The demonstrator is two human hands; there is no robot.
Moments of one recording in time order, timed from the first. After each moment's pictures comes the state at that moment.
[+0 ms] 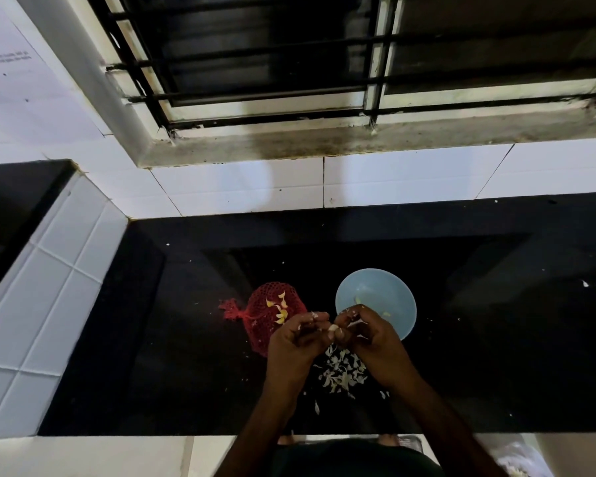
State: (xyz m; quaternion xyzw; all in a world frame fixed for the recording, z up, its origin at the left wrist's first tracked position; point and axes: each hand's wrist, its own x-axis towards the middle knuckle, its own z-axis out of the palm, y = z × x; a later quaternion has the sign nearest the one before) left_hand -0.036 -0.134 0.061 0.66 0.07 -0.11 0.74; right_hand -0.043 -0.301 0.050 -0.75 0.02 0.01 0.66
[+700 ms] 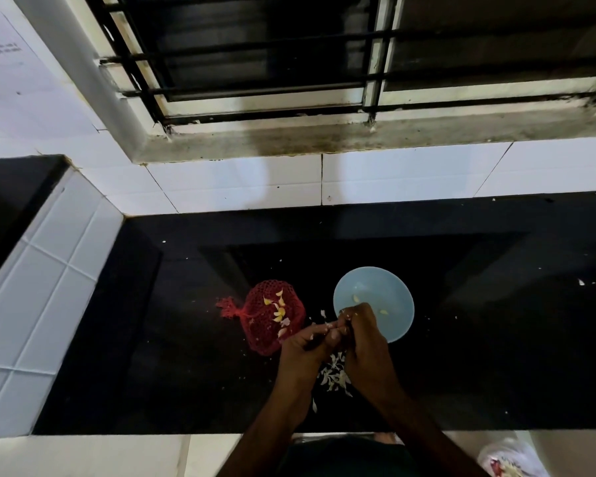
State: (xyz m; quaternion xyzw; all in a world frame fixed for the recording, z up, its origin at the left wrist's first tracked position) left_hand -0.046 -0.150 0.056 0.60 0.10 -0.19 0.77; right_hand -0.051 -0.280 0.032 -0.86 -0.04 -0.13 0.49
